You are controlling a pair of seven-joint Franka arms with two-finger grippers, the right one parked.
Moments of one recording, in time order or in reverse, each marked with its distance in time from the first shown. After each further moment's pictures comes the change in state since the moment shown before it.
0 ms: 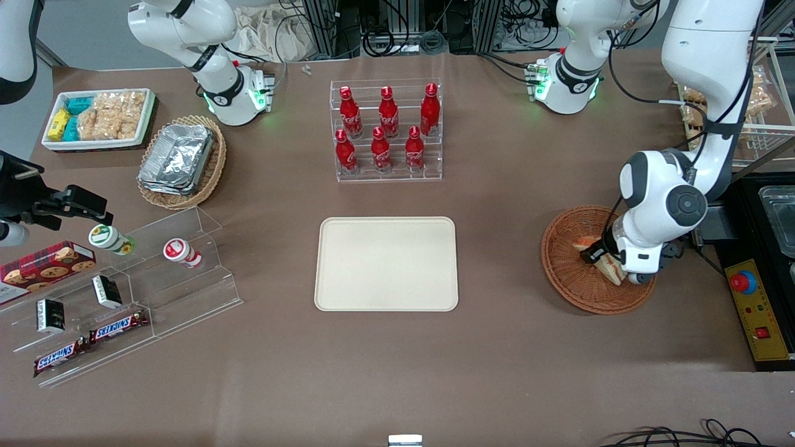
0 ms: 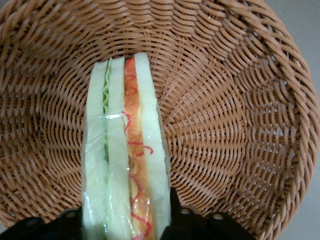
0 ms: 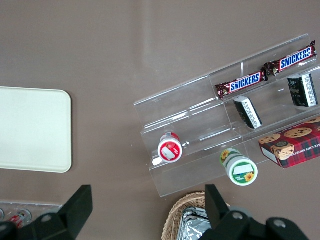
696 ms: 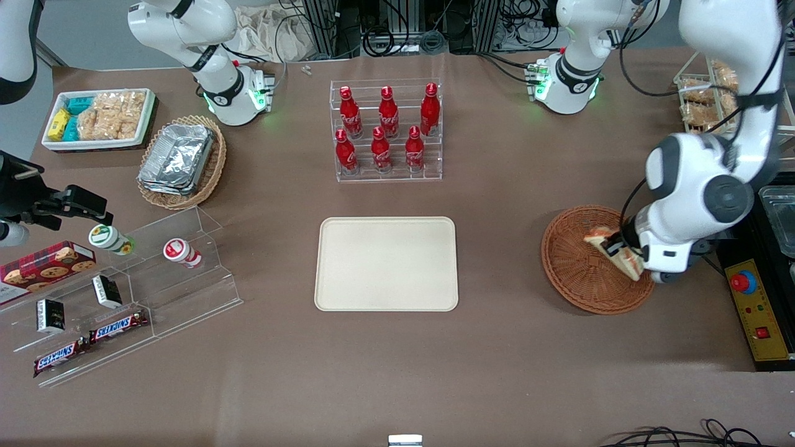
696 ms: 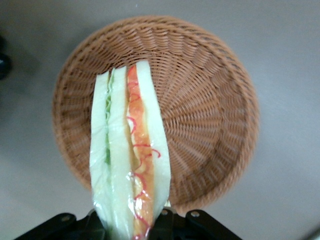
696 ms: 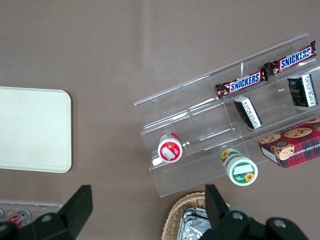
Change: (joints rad) arm -0.002 -0.134 -0.013 0.232 0.011 -0.451 0.059
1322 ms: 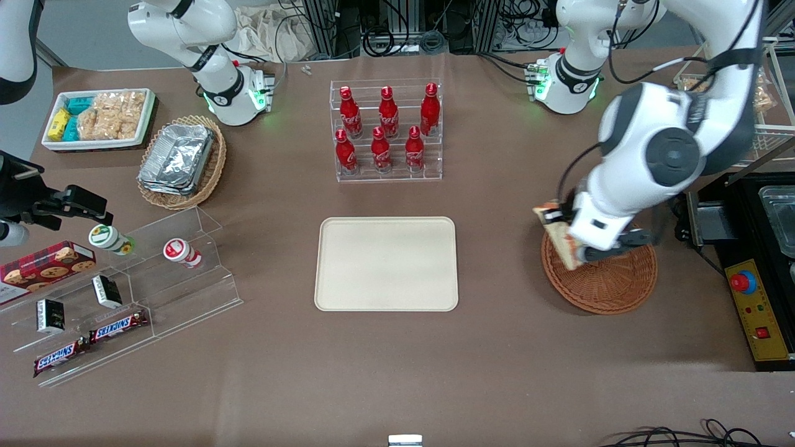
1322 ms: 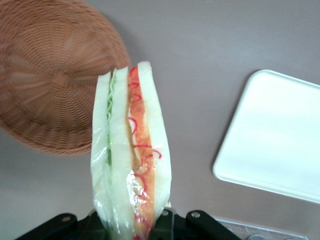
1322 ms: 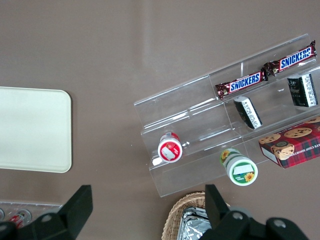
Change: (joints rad) arm -0.027 0.019 -0.294 0.177 -0.045 -0.116 0.095
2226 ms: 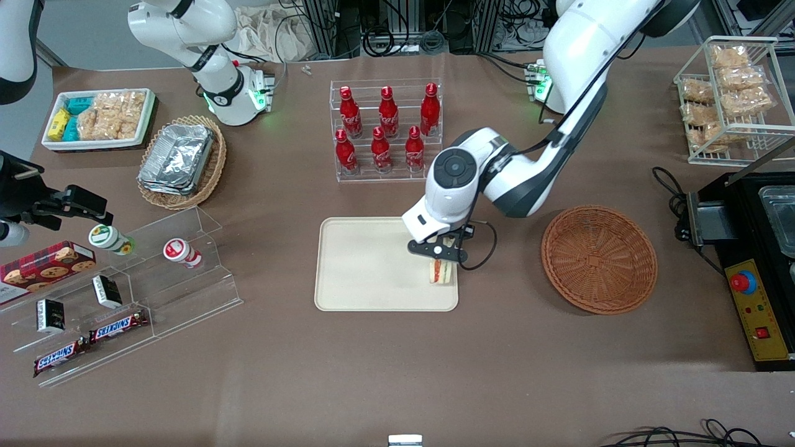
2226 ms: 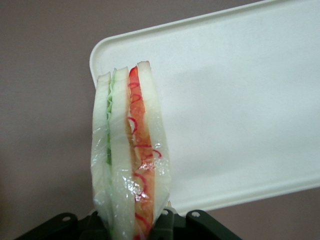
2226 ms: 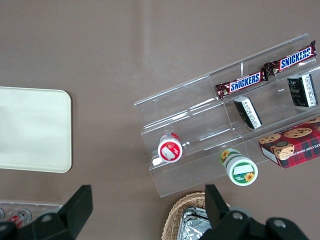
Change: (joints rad) arm -0.283 0.390 -0.079 0.106 0.322 0.335 -0.043
